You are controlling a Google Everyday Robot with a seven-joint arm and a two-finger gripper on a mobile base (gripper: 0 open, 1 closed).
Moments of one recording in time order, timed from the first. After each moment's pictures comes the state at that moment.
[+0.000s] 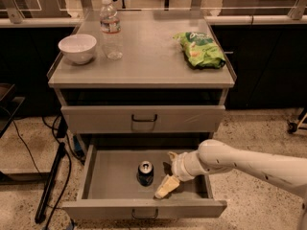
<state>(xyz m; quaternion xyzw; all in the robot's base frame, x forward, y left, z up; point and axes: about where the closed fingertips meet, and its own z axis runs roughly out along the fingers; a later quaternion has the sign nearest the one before) 0.527 -0.048 0.457 -0.54 0.76 0.23 0.28</state>
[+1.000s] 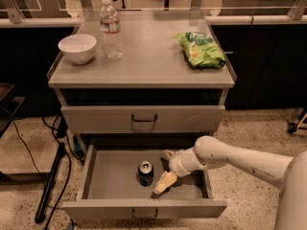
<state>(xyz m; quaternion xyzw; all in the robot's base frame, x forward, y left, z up) 0.557 -0.038 0.424 -0.56 0.74 0.26 0.28</state>
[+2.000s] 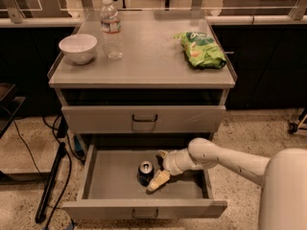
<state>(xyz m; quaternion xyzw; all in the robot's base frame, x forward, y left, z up) 0.581 -0.014 0.390 -0.55 0.73 0.28 0.30</state>
